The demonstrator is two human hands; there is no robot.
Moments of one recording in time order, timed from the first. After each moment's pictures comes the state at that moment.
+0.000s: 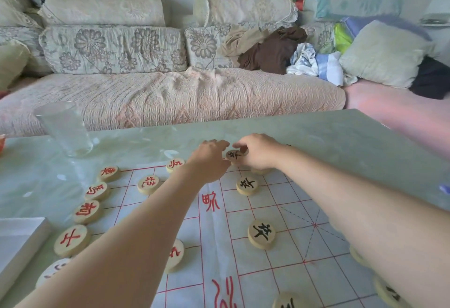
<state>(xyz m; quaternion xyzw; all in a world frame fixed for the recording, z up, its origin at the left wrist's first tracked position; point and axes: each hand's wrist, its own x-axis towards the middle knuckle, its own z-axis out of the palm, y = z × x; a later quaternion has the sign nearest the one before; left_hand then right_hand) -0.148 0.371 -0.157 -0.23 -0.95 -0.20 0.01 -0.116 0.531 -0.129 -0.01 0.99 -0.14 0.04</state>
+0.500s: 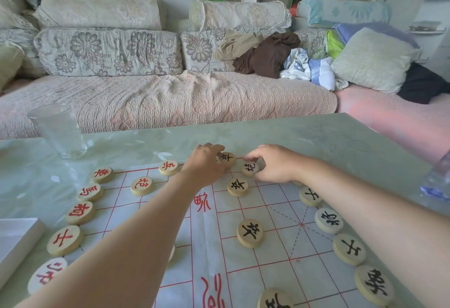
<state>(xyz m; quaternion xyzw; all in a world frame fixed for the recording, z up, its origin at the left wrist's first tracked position) -0.141 0.380 -0.166 -0.21 -0.95 -0.25 0.03 -0.068 0.572 -0.128 -0.04 0.99 -0.16 0.04</state>
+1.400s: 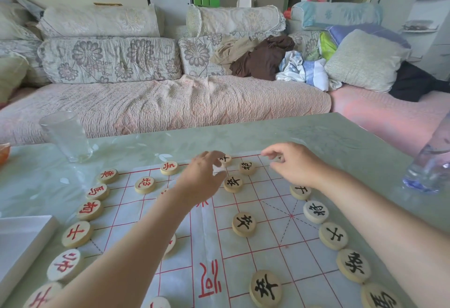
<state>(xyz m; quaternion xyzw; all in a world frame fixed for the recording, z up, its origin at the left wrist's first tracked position) -0.083 0.362 -0.155 -0.27 -0.92 -0.28 0.07 -0.019 0.604 -0.123 0.01 0.97 -0.25 -0.08</state>
